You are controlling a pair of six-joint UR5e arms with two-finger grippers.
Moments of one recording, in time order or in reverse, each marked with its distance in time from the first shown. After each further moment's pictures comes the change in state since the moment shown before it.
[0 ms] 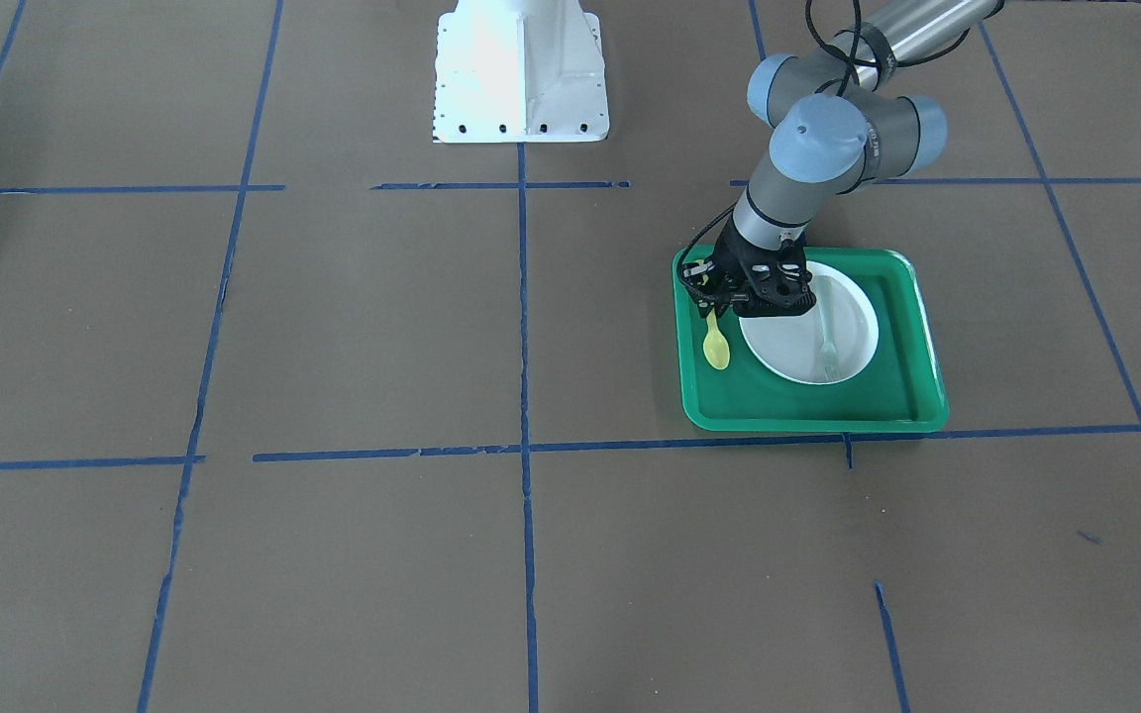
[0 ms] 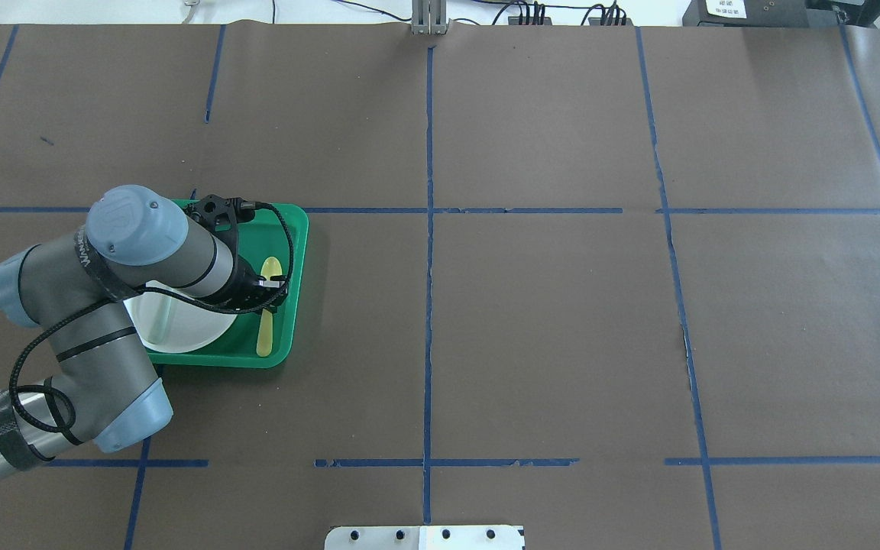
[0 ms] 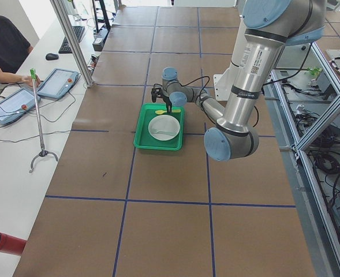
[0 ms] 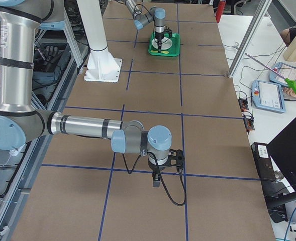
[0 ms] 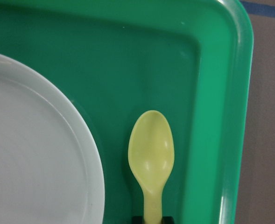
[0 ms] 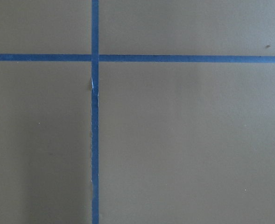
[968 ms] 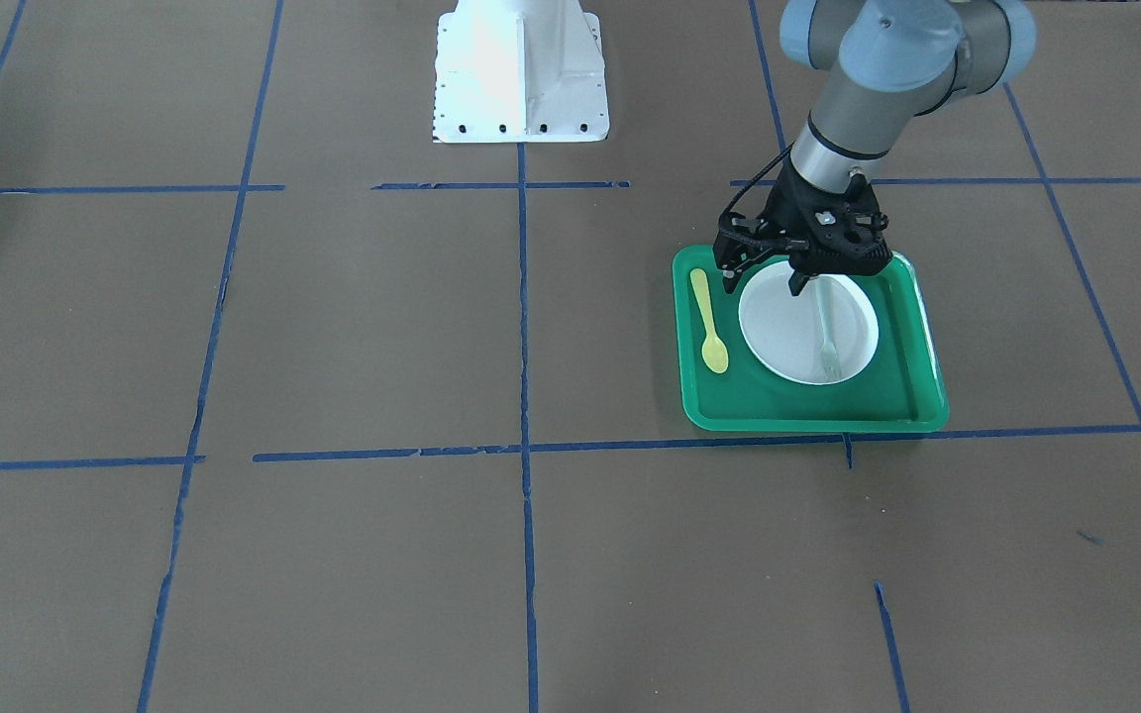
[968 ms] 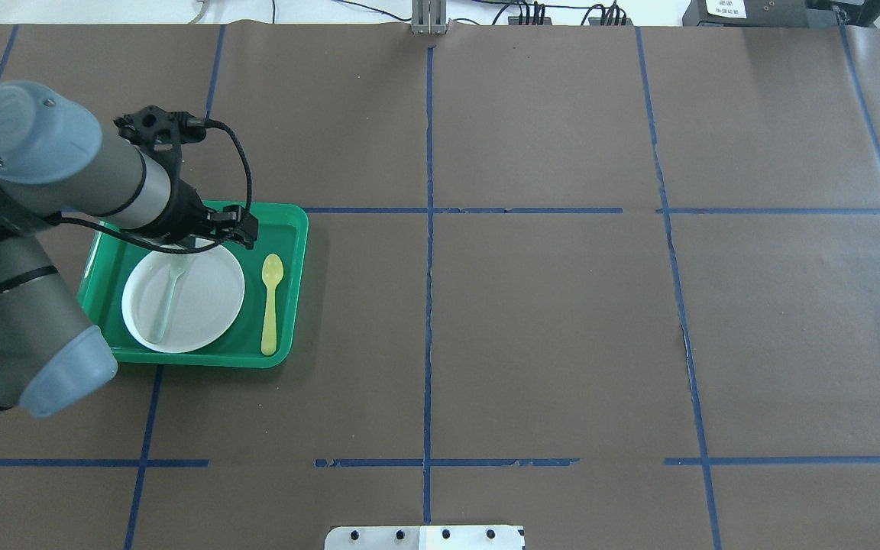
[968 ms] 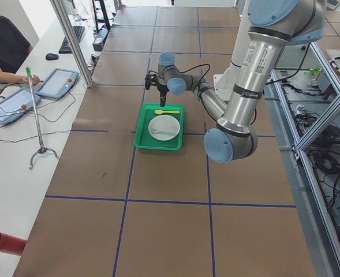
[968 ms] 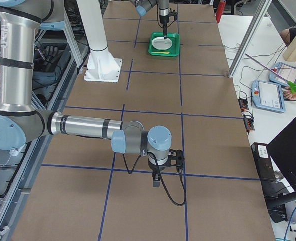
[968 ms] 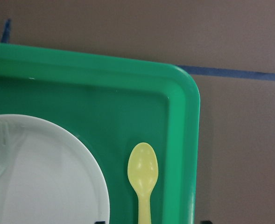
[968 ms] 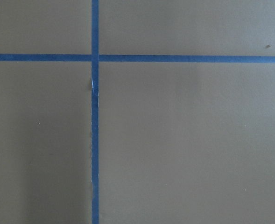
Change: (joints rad) left arm -0.182 0.003 -0.270 0.292 -0.010 0.206; right arm 0.000 0.000 0.000 0.000 0.000 0.000
